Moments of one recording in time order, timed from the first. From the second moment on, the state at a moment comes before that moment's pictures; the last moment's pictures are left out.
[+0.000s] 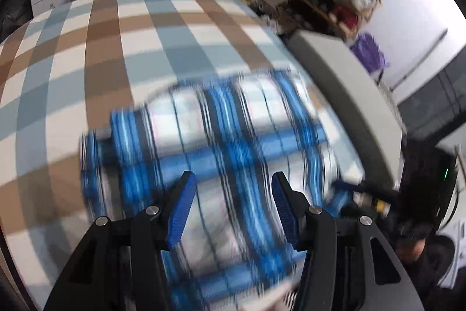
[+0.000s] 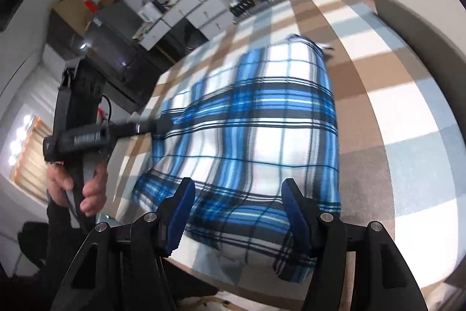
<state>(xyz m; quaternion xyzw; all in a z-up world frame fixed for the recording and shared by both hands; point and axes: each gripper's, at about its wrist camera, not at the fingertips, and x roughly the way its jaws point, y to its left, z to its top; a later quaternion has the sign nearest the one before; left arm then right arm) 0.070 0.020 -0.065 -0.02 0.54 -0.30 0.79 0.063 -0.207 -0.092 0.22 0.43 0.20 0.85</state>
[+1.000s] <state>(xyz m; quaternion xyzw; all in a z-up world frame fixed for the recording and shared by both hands) 0.060 0.104 -0.096 -0.06 0.58 -0.22 0.78 0.055 -0.239 -0.082 0.24 0.40 0.11 0.88</state>
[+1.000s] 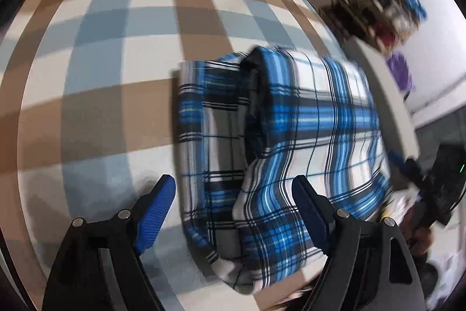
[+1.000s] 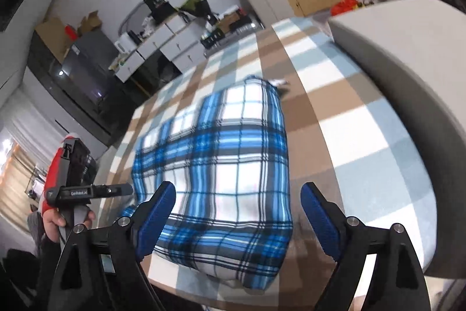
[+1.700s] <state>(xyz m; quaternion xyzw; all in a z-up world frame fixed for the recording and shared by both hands) 0.067 0.035 -0.097 0.00 0.56 -0.29 0.77 0.084 -0.244 -0.117 0.29 0.47 0.15 0.82</state>
